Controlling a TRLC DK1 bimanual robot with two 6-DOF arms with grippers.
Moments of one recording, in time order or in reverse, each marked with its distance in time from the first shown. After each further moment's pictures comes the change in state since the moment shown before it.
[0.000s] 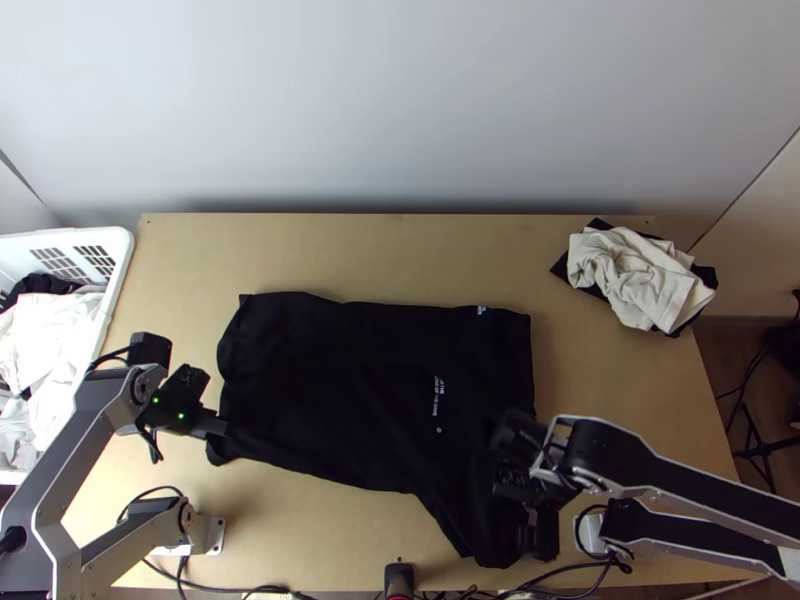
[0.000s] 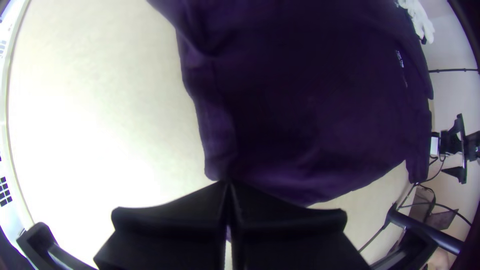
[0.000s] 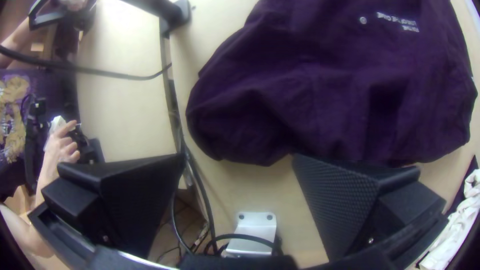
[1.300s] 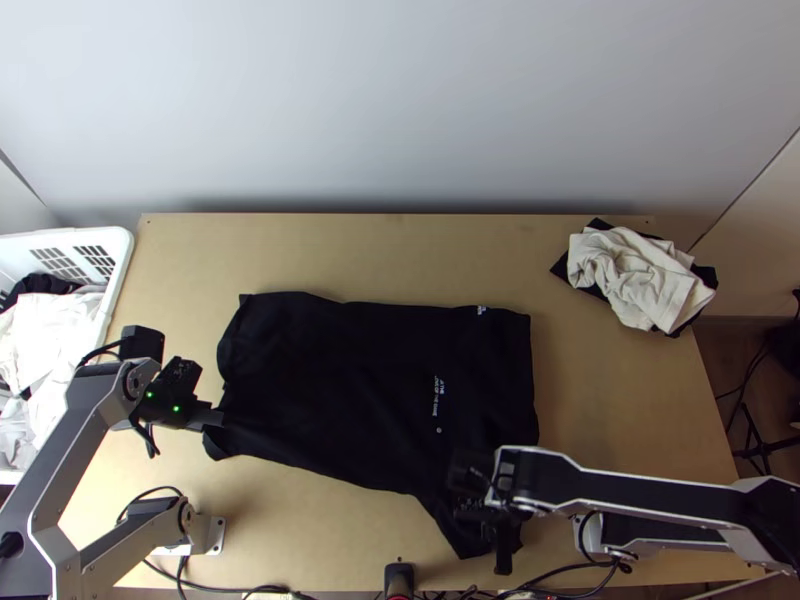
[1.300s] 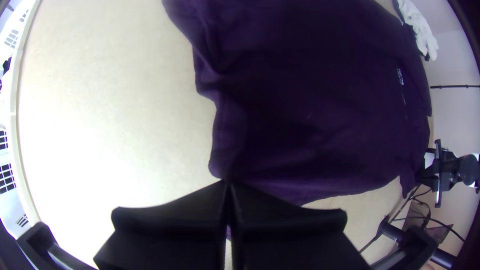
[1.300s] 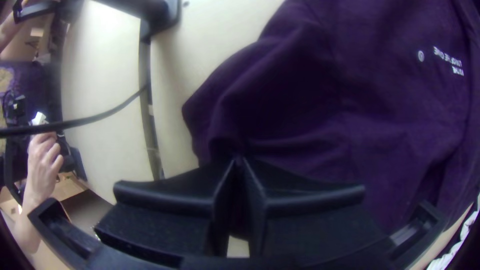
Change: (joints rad) left arm 0.015 -0.012 0.052 -0.032 -0.004 -0.055; right arm 0.176 0.209 -0.137 0.389 0.014 0.095
